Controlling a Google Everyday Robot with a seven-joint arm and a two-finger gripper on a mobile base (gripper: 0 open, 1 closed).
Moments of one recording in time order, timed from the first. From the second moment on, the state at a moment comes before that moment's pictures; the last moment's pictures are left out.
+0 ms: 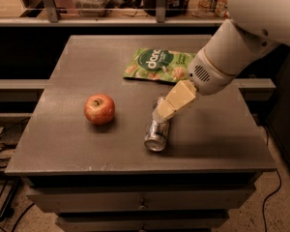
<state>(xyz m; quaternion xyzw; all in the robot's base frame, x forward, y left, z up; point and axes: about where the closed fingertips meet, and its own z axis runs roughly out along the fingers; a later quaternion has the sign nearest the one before) 0.498 -0.086 0.879 -0.35 0.91 0.15 0.14</state>
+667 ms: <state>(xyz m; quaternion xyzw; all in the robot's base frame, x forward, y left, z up) 0.517 -0.082 0.847 -0.21 0.95 0.18 0.13</state>
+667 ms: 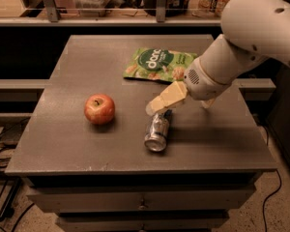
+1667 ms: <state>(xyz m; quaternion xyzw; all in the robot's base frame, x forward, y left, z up) 0.525 -0.050 0.835 -0.17 0.97 0.16 0.10</state>
